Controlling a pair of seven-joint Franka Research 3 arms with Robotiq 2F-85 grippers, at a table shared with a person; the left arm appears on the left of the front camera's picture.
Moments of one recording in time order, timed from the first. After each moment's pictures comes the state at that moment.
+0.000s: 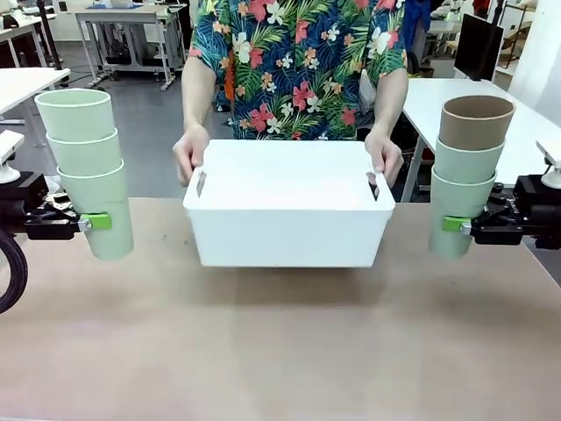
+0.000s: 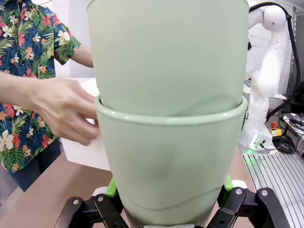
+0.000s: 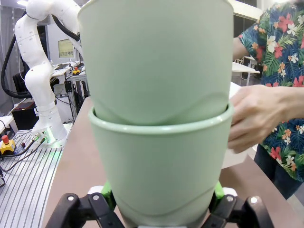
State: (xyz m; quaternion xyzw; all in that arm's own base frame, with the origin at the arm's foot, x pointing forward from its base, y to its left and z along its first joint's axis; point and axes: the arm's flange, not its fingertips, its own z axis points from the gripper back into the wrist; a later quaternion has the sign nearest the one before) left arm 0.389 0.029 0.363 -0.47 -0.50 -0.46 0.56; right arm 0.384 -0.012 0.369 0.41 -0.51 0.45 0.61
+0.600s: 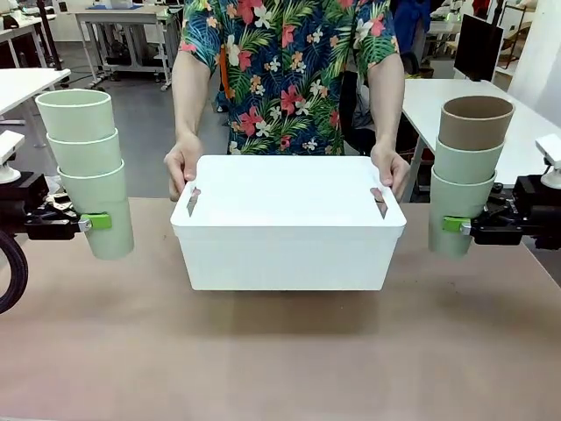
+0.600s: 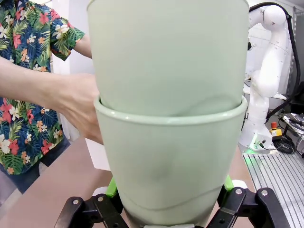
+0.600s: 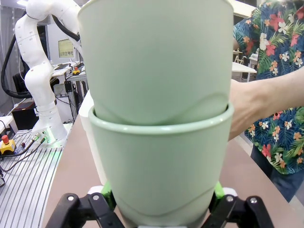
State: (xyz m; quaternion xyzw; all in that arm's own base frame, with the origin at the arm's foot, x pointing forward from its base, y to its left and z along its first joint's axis) left arm 0.389 0.029 0.363 -0.47 -0.50 -0.46 0.56; right arm 0.384 -0.012 0.369 0.41 -0.51 0.45 0.61
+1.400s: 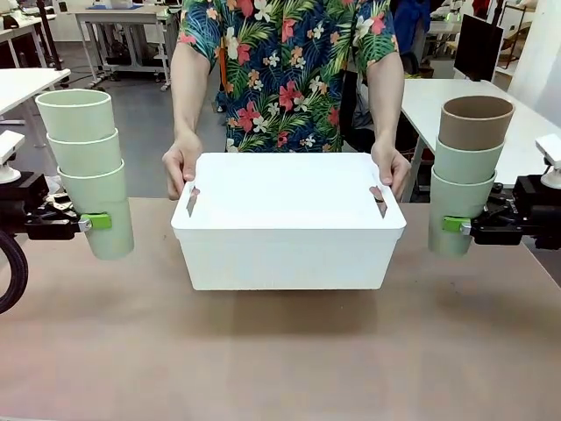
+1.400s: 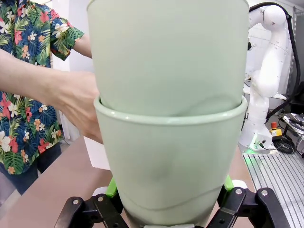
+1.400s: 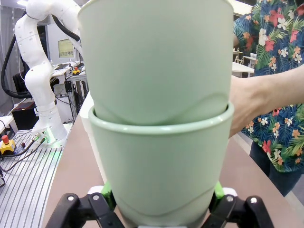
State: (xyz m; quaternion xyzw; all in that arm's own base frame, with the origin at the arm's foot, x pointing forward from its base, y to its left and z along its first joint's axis) left arm 0.389 0.029 0.363 -0.47 -0.50 -0.46 0.56; right arm 0.384 -0.012 0.369 0.41 -0.51 0.45 0.61
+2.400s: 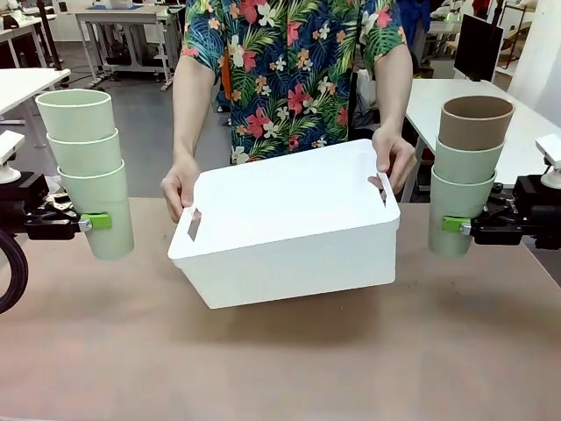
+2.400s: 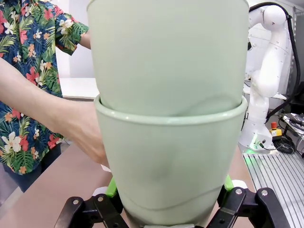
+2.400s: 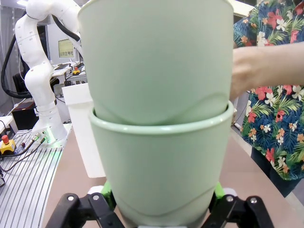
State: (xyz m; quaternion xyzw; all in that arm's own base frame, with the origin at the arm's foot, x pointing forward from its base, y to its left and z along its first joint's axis) left arm 0.389 0.029 0.363 -0.47 -0.50 -0.46 0.56; right arm 0.384 -0.012 0.369 0.41 -0.51 0.45 0.61
